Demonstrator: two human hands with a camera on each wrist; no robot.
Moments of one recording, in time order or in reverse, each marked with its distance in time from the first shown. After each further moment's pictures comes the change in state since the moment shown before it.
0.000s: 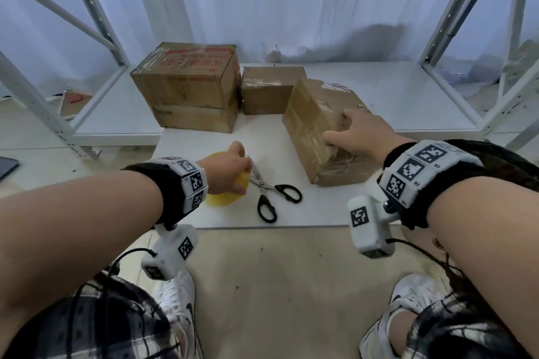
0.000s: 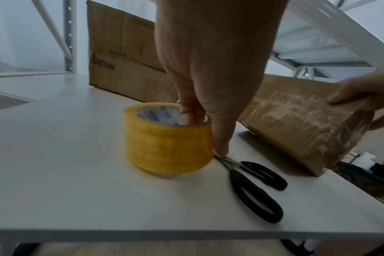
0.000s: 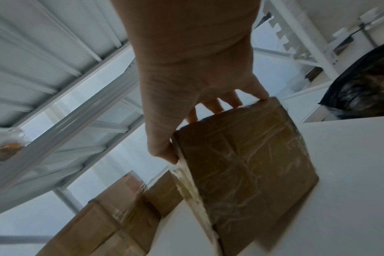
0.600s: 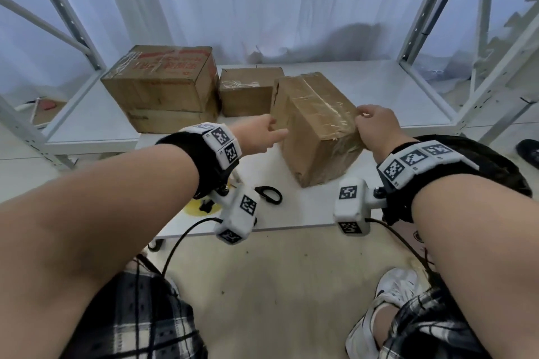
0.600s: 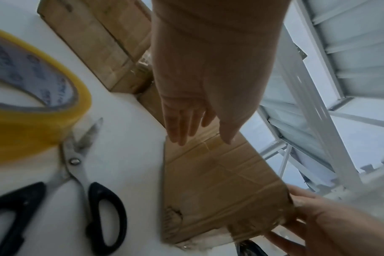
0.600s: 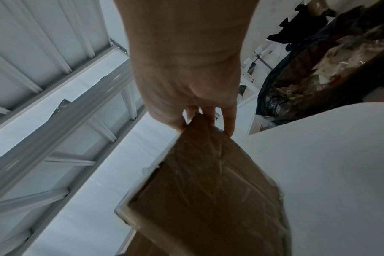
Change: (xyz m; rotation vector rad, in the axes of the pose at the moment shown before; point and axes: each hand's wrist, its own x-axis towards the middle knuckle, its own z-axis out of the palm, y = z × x) left_hand 0.059 0.068 -0.054 -0.769 0.156 -0.022; right_hand 0.032 0.060 -0.004 0.622 0.281 0.145
